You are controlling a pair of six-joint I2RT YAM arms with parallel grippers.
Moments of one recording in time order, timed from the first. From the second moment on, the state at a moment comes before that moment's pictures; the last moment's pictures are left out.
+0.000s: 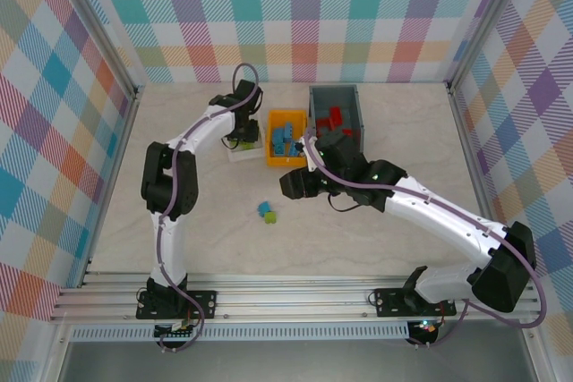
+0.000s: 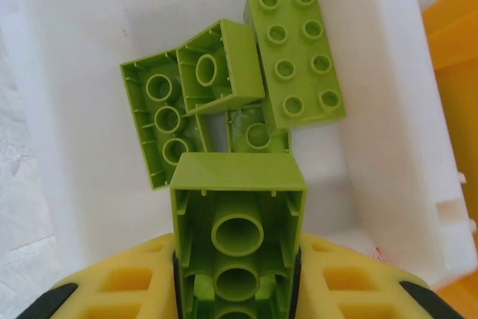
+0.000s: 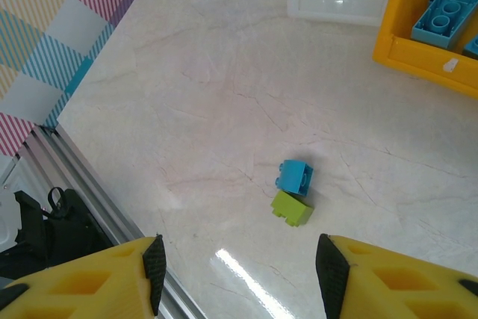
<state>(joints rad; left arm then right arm) -0.36 2.13 1.82 -0.87 -0.22 -0.27 0.86 1.31 1.16 -0.53 -0.20 0.44</state>
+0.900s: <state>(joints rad) -0.37 1.38 1.51 -0.84 -0.17 -0.49 0.99 1.59 1.25 -0.63 -0.12 0.44</state>
